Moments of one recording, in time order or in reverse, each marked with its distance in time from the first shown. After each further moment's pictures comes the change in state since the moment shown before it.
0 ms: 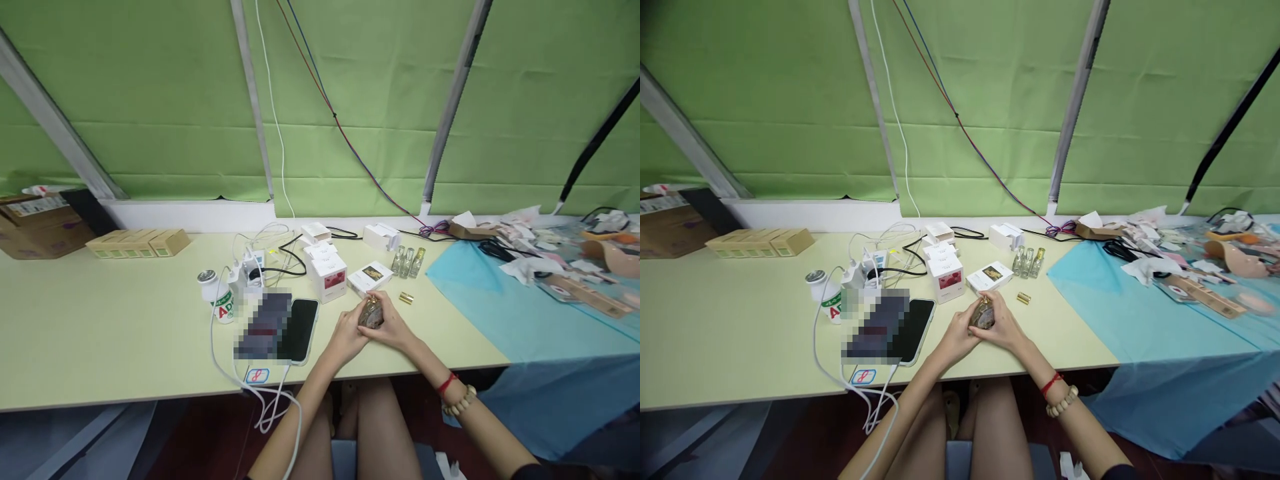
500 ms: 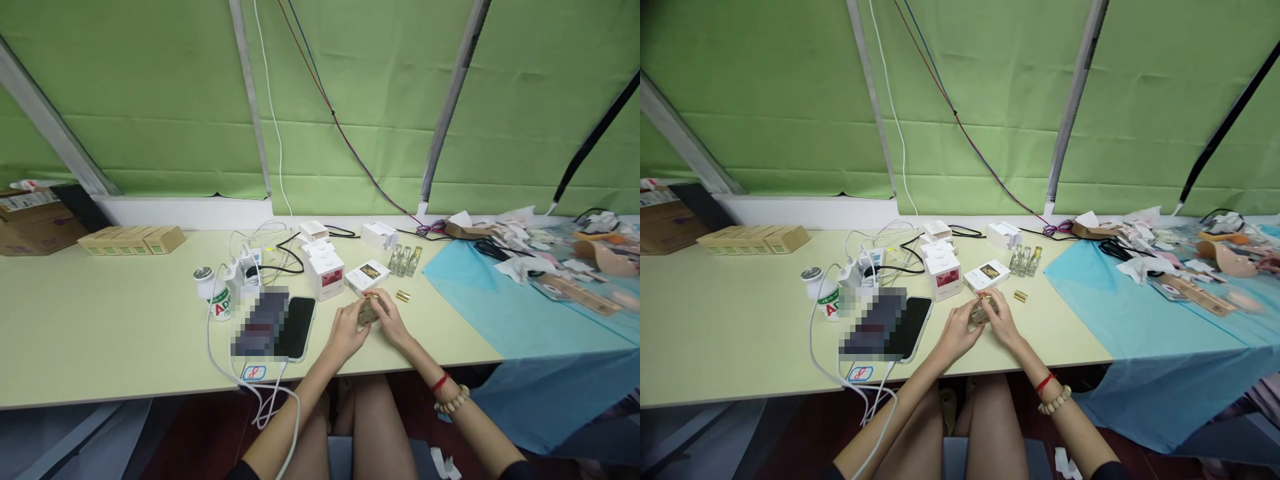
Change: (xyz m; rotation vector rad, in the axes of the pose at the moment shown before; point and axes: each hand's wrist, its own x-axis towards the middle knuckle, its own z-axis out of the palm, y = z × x) left_hand 0.002 0.003 0.007 0.212 0.086 -0.001; right_hand 0.008 -0.006 0.000 0.421 0.106 0.369
